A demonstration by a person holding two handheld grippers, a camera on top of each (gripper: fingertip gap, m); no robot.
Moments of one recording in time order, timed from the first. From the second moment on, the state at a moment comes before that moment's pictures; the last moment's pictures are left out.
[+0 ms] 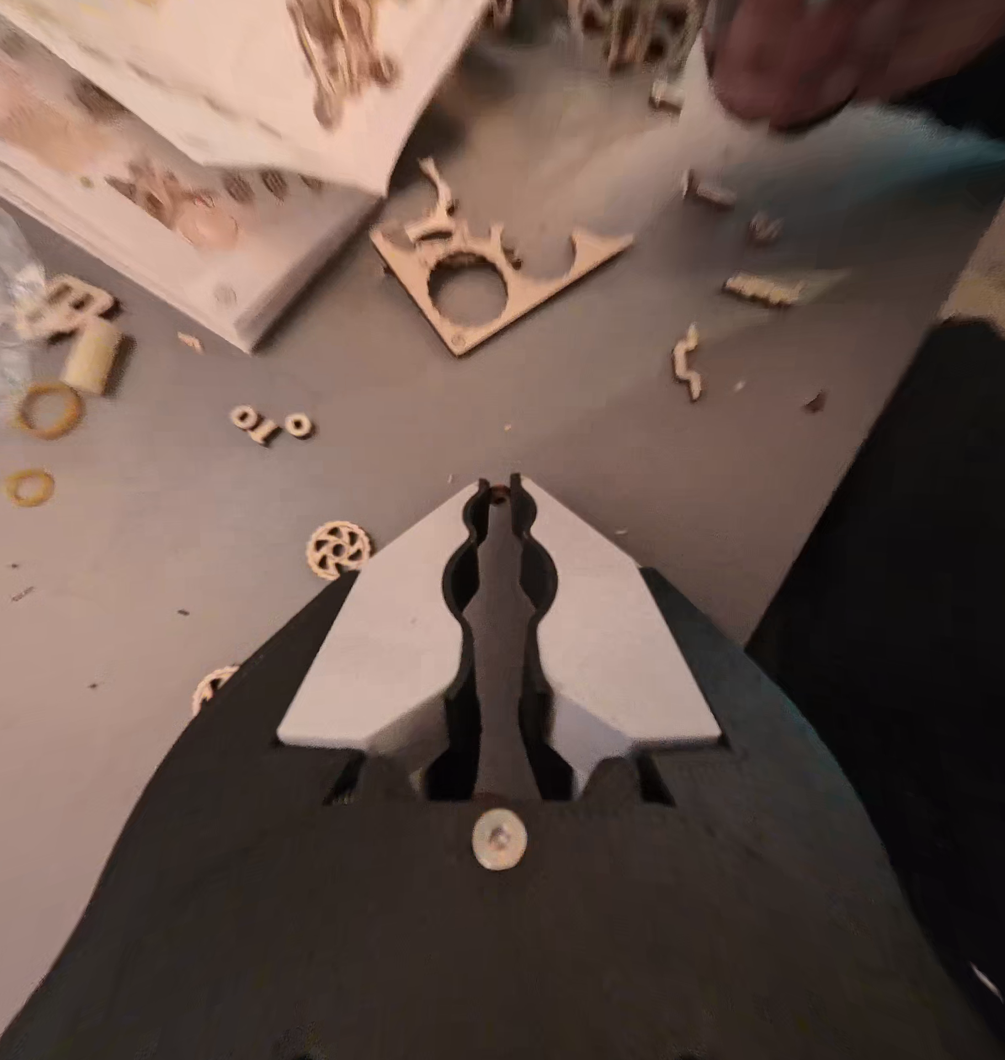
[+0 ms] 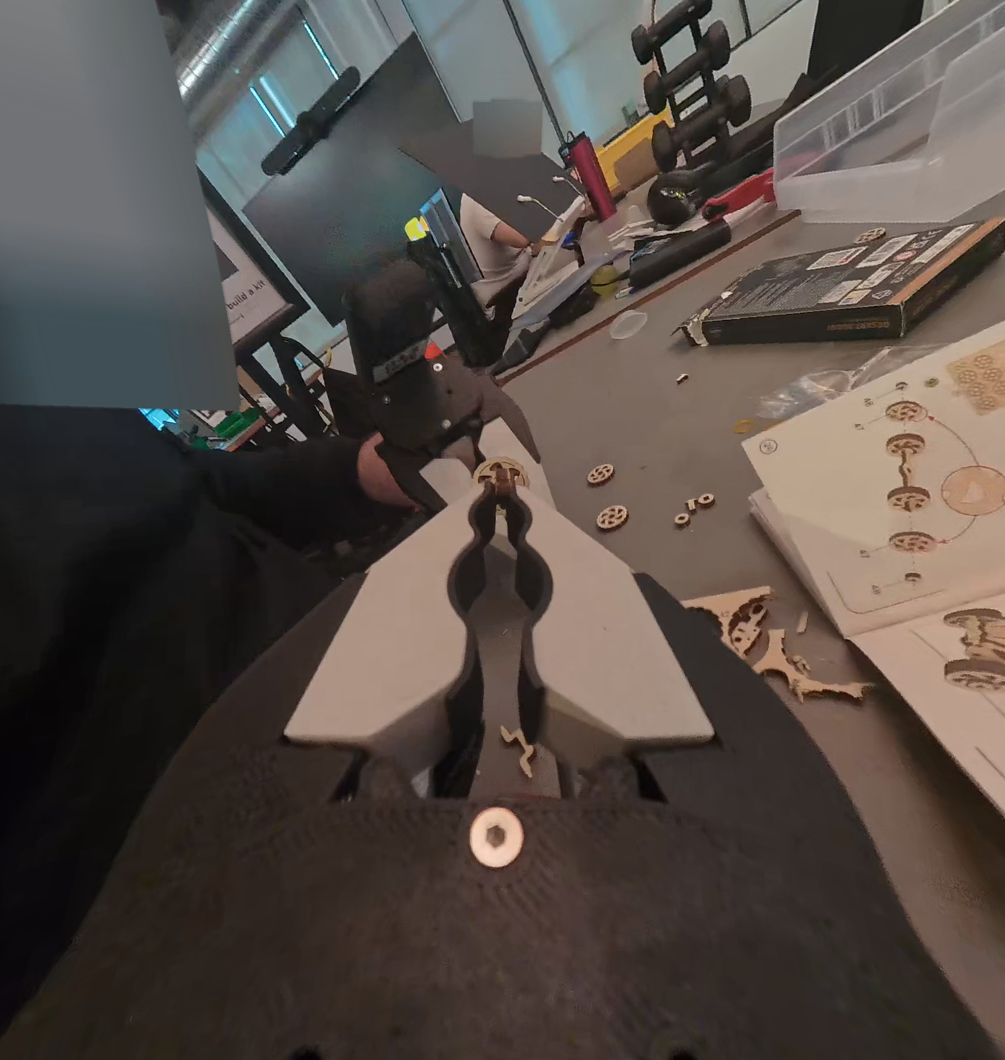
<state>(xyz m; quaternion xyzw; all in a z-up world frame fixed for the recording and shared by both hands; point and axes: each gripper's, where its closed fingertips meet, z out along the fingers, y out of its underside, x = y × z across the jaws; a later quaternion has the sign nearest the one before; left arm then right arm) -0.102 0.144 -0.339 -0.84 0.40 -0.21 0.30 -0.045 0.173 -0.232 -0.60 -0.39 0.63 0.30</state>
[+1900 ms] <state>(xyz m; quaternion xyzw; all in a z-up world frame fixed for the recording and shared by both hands) -0.041 0.152 -0.310 -0.79 0.44 -0.26 0.34 0.004 0.178 -0.237 -0.64 -0.31 0.65 0.27</state>
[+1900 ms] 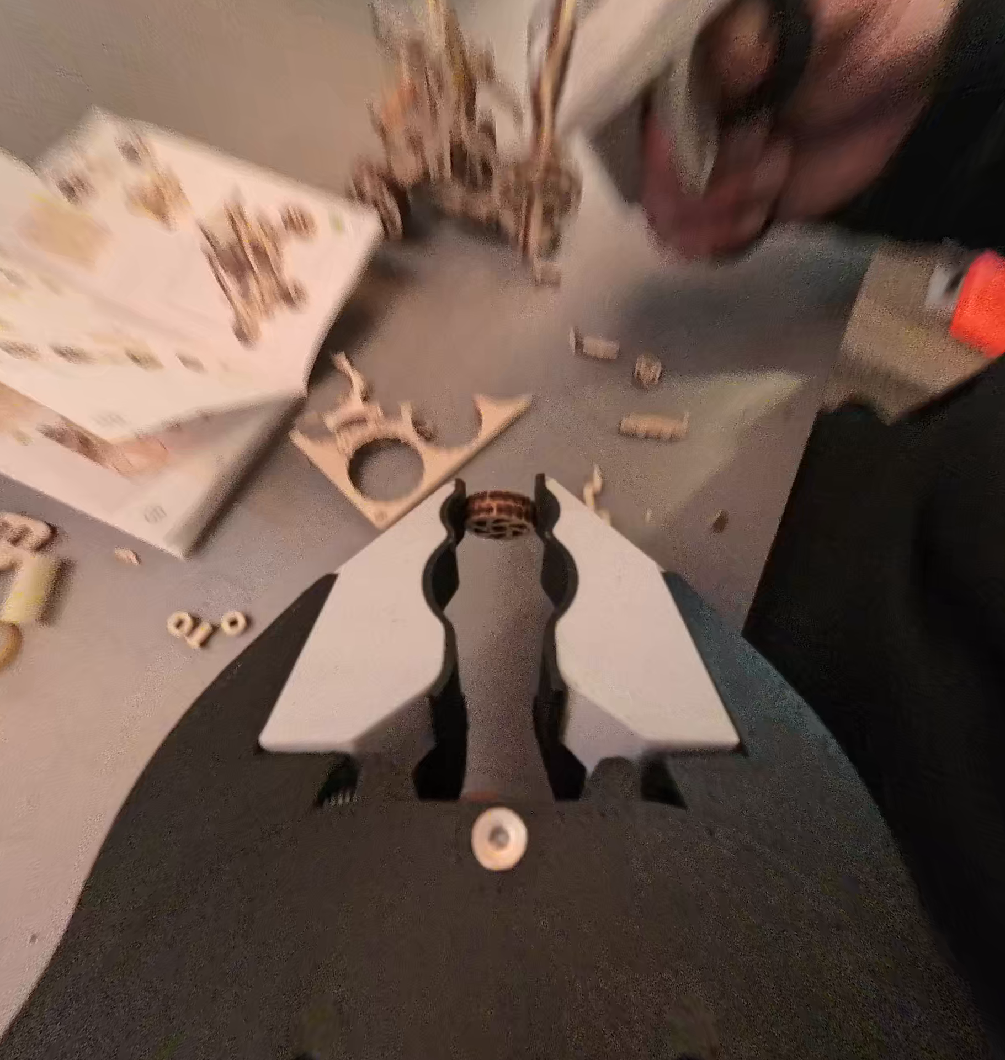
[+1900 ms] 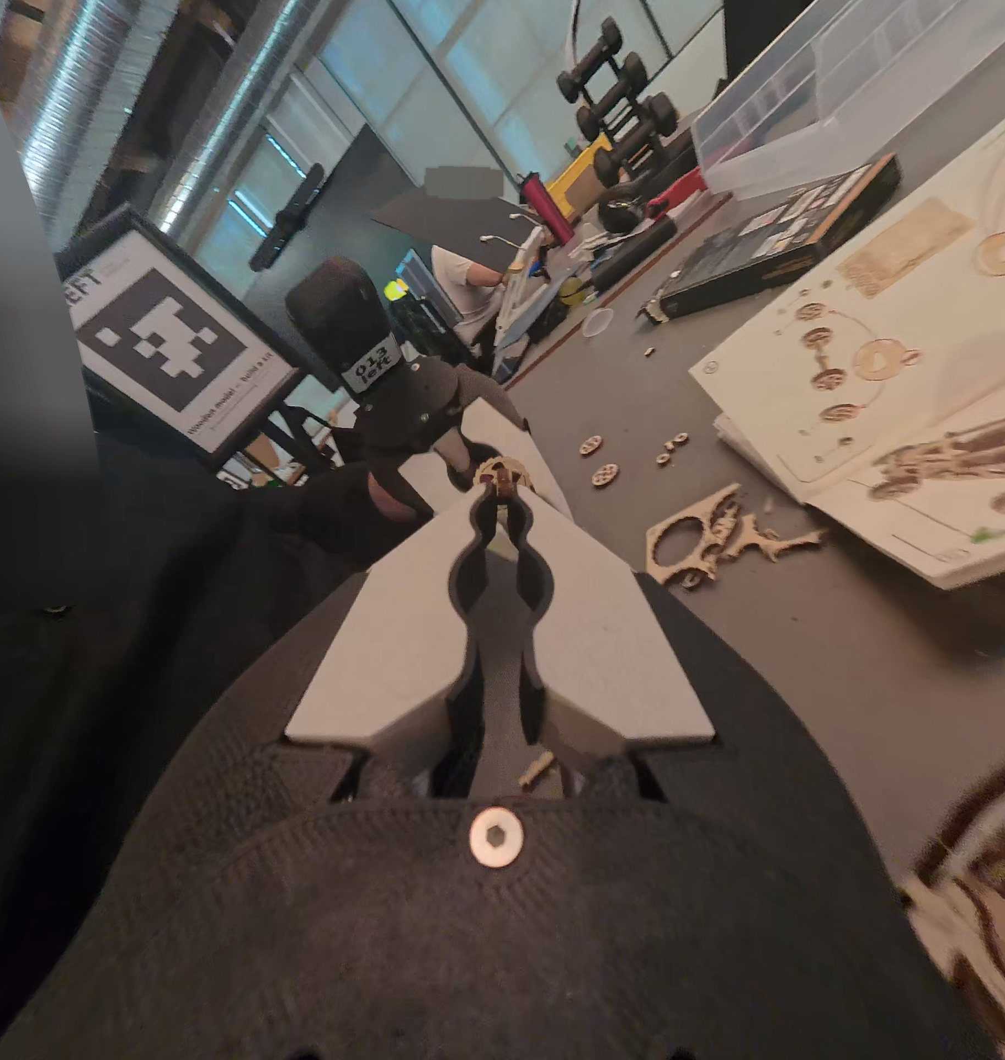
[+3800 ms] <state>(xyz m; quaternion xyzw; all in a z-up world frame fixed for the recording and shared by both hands) -0.090 0.256 -0.311 -0.88 0.30 -0.19 0.33 0.105 0.194 -0.247 -0.65 -0.26 0.60 0.39</state>
